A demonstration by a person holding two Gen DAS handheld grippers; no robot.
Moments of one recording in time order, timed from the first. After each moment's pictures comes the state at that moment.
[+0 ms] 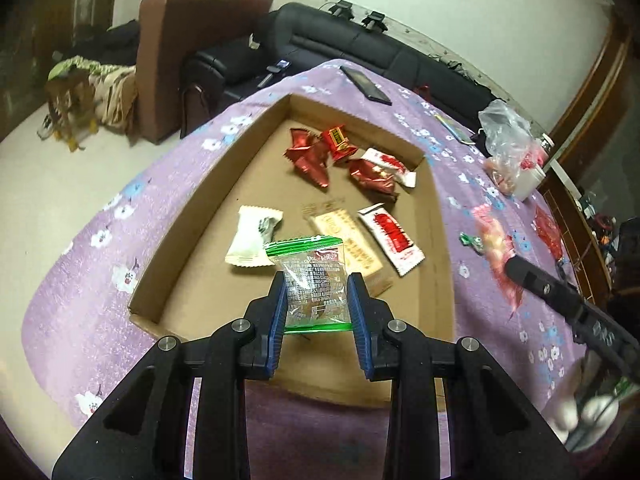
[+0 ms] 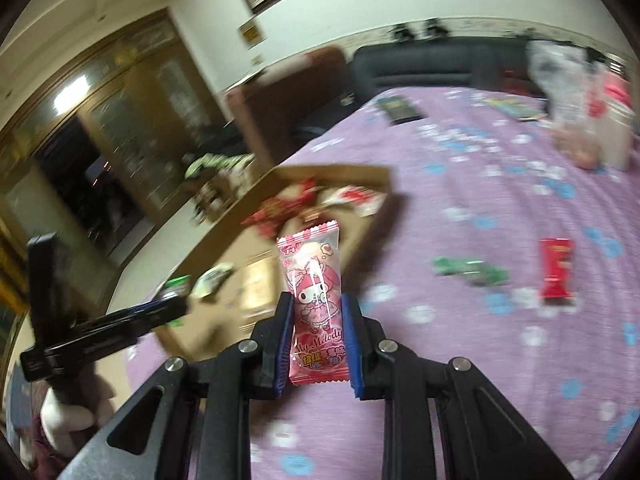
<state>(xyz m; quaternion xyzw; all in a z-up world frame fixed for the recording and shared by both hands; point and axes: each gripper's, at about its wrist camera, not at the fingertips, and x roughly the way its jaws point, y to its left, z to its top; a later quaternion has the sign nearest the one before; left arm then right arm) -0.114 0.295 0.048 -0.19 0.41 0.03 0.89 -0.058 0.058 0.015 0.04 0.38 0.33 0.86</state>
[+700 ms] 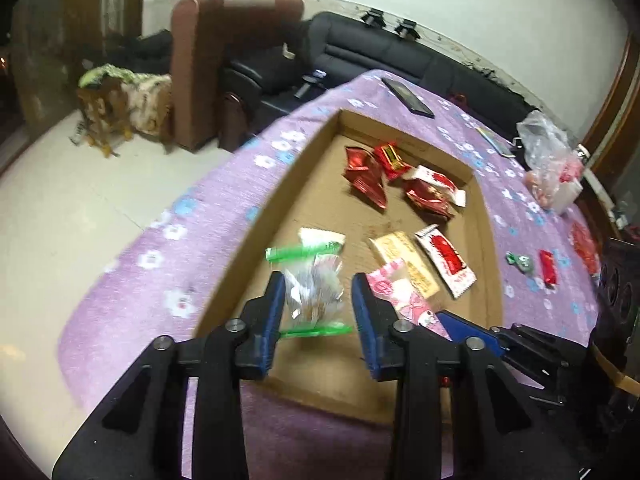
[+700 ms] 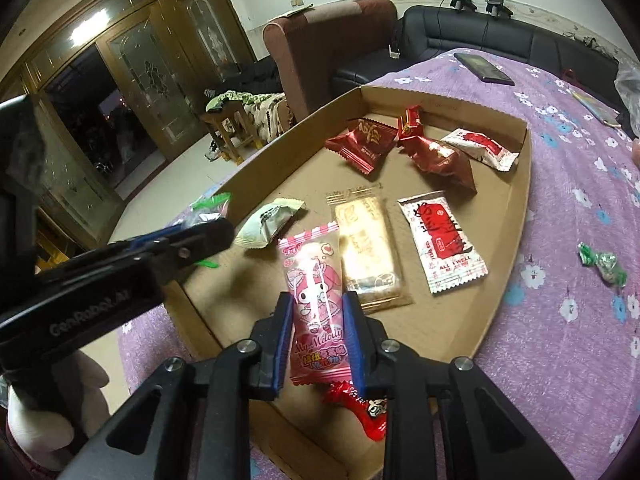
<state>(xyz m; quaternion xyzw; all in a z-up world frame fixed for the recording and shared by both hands) -0.112 0.319 0.052 -0.16 0.40 0.11 0.90 -0.070 0.164 -0.035 -0.04 0.43 0.36 0.82</state>
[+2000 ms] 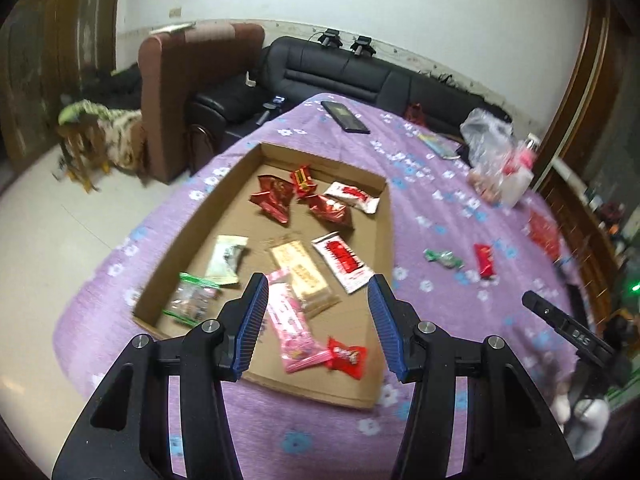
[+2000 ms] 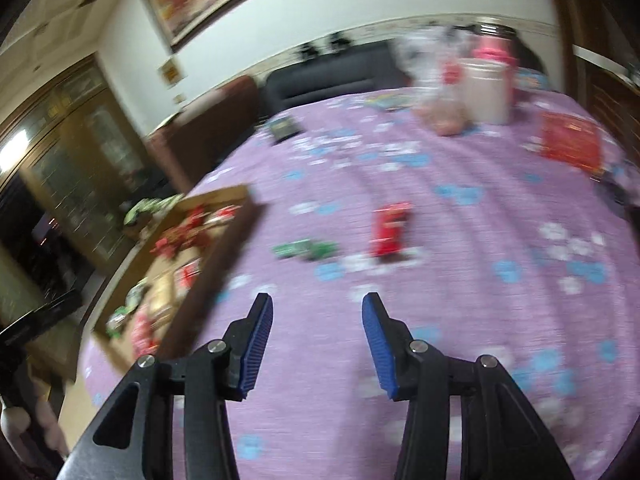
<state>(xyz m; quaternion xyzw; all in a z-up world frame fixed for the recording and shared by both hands) -0.127 0.240 0.104 -0.14 0.36 0.05 0.92 -0.065 -0.092 0.003 0.11 0.37 0.17 0.91</state>
